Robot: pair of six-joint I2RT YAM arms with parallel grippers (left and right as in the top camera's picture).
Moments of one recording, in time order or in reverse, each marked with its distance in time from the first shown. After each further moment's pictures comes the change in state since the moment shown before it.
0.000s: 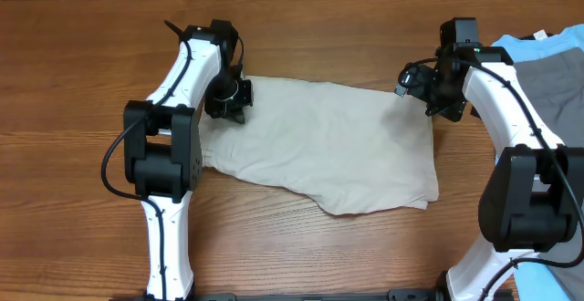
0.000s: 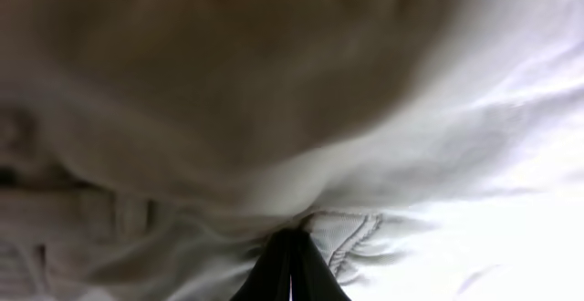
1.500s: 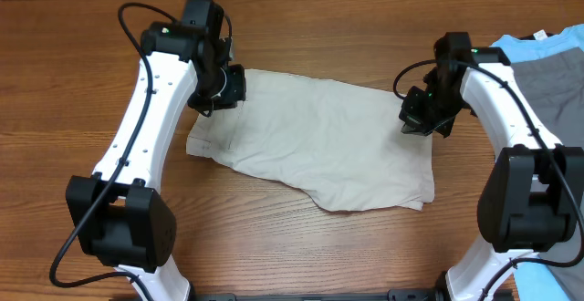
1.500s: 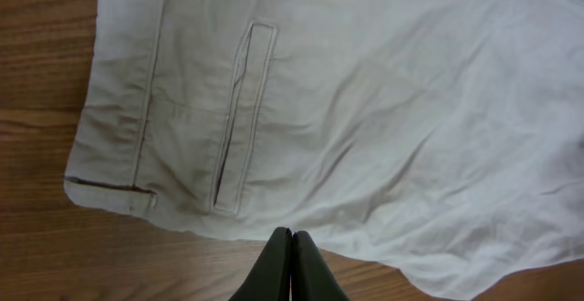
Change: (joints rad) left arm -0.032 -0.485 -0.167 -0.024 -0.023 -0.021; right arm 0.016 0.000 -0.010 -0.261 -0.173 0.005
